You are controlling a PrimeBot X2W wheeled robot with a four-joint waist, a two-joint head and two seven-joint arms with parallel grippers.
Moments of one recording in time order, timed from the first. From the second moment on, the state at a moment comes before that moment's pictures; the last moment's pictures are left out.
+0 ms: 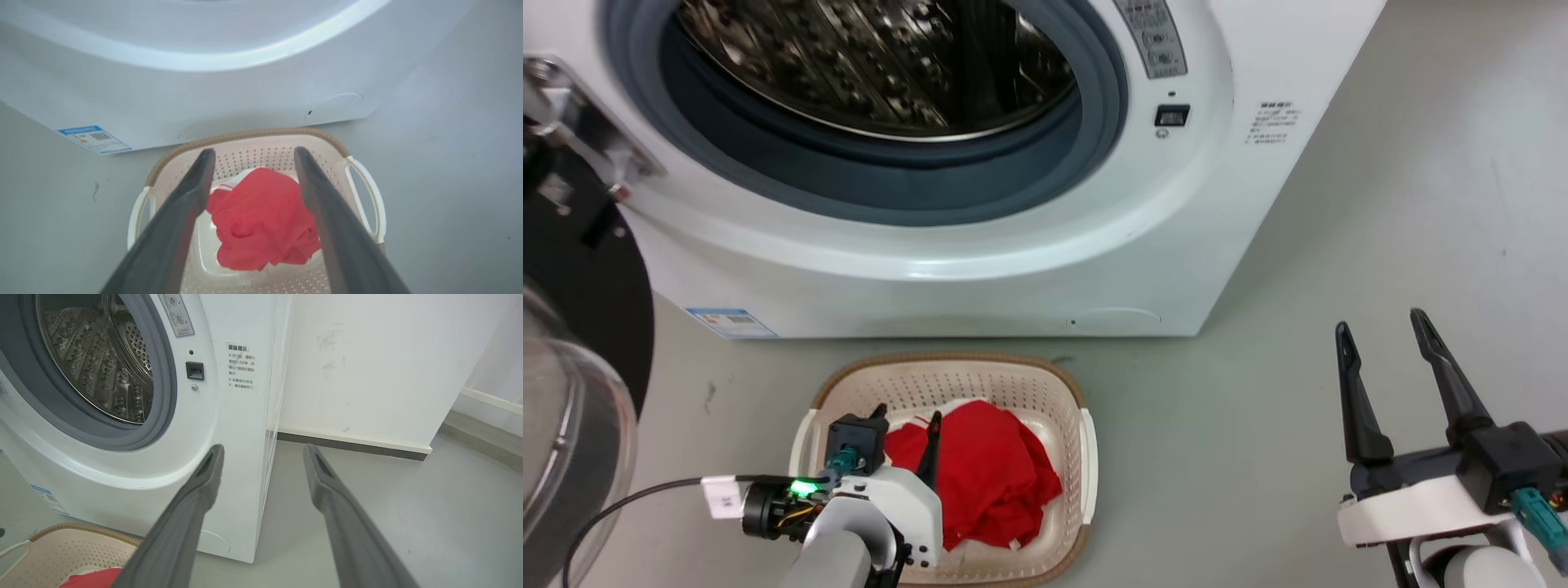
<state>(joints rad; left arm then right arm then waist) -0.40 0.16 -0.42 0.86 -0.34 0.01 -0.26 -0.06 -0.05 -0.01 -0.01 -0.04 0.13 -0.26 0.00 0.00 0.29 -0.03</state>
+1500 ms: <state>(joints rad) 0.11 0.06 -0.02 0.06 -0.05 0.09 -0.26 0.13 -0.05 -0.05 0.00 0.00 0.13 -0.26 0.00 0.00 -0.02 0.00</state>
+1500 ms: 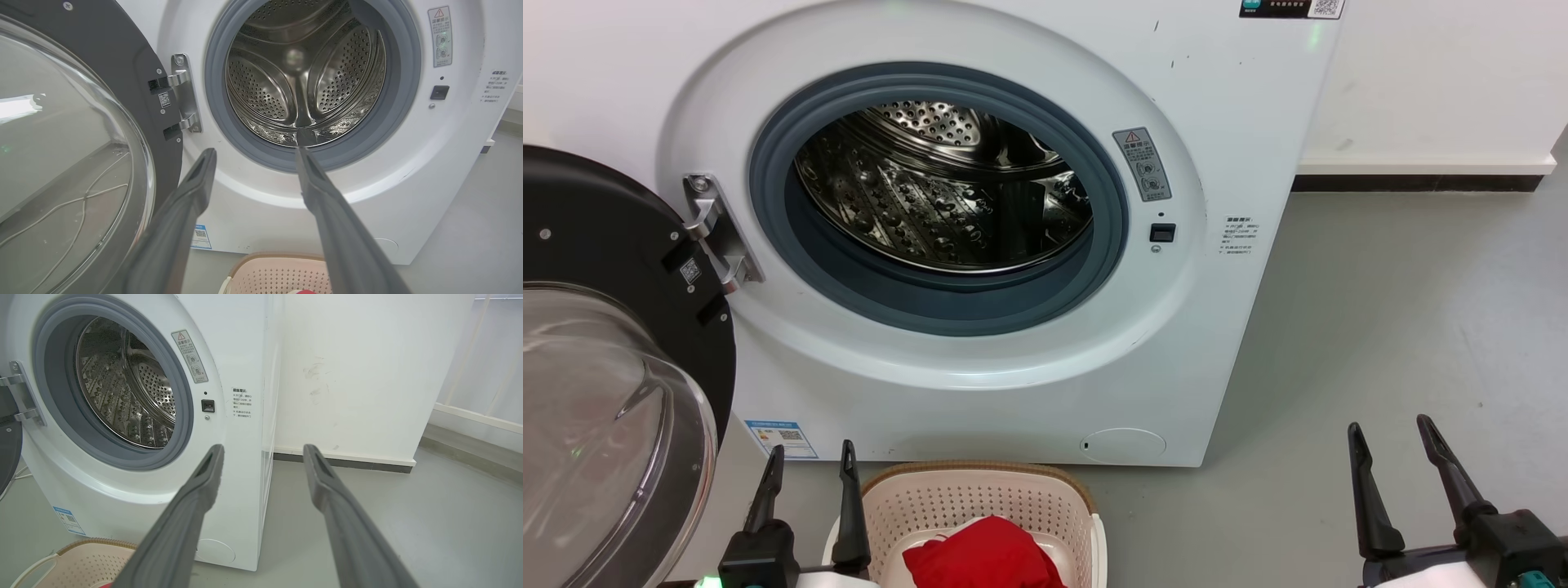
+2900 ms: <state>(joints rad) 0.08 0.05 0.02 0.16 -0.48 0.02 -0.15 0.09 -0.06 -0.03 0.11 0.48 0.13 -0.18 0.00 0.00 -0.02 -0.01</state>
